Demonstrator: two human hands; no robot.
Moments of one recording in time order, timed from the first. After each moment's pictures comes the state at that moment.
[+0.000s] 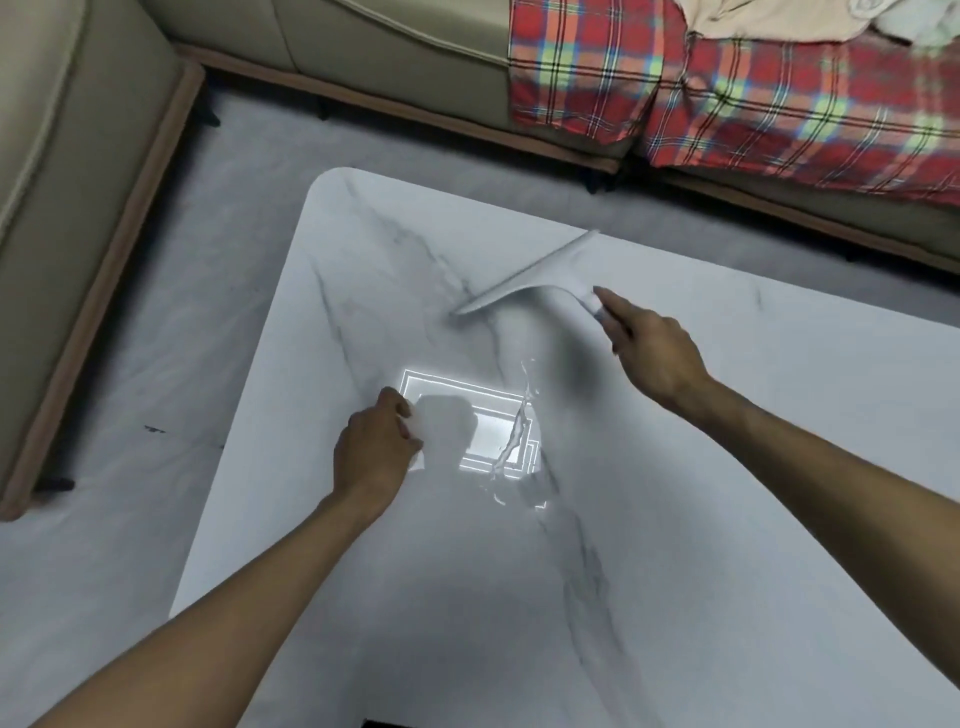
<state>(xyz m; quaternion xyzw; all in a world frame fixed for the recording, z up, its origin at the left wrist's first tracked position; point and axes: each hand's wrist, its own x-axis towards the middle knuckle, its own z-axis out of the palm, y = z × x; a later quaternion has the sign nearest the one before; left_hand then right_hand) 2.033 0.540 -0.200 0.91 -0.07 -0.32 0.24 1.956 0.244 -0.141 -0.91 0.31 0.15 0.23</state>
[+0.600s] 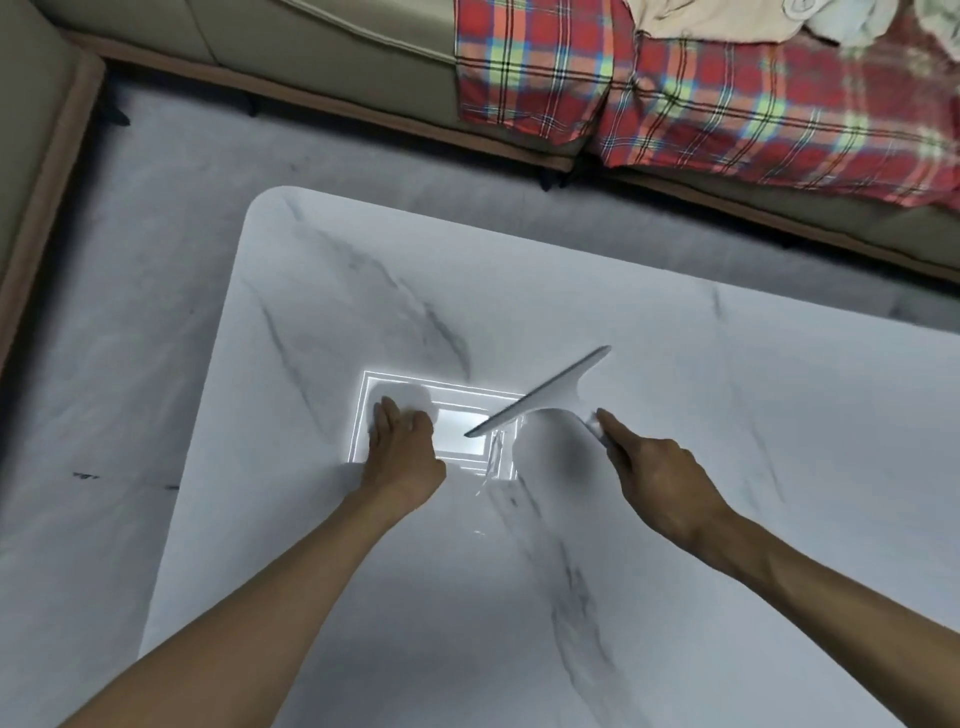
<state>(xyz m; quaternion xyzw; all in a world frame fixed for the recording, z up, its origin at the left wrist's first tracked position) 2.054 0.478 -0.244 0.86 -0.23 -0.44 0.10 1.884 0.277 -0.131 -0.87 0.35 0.29 0.18</state>
